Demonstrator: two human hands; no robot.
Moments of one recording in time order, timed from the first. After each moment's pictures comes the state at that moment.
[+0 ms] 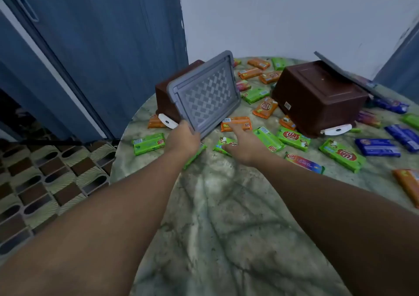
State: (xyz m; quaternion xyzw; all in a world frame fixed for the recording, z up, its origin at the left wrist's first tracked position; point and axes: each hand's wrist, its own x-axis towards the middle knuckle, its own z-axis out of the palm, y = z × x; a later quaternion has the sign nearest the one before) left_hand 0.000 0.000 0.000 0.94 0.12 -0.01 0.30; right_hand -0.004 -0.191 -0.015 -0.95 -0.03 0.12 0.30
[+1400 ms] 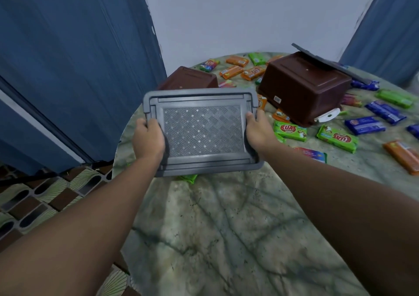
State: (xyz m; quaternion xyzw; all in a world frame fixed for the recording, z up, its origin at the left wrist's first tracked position) left_hand 0.052 0.082 0.014 0.84 0.19 0.15 0.49; right_hand 0.030 -0.174 -0.005 -0.80 0.22 -0.04 0.55
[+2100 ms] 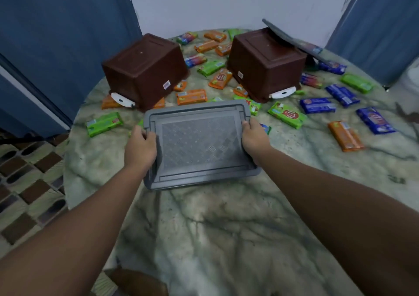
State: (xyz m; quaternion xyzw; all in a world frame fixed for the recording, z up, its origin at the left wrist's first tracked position) left_hand -0.089 -0.032 -0.045 0.90 0.18 0.07 0.39; right_hand -0.093 -0.314 -0.047 -0.85 0.23 0.03 0.48
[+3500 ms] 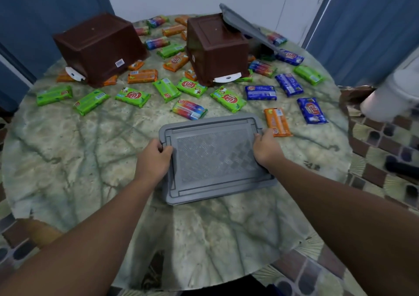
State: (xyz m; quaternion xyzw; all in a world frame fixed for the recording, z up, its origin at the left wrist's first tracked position) left_hand -0.220 -0.278 -0.067 0.91 0.18 0.00 0.36; right_hand -0.190 -0.569 -0.075 -0.89 0.22 0.07 0.39
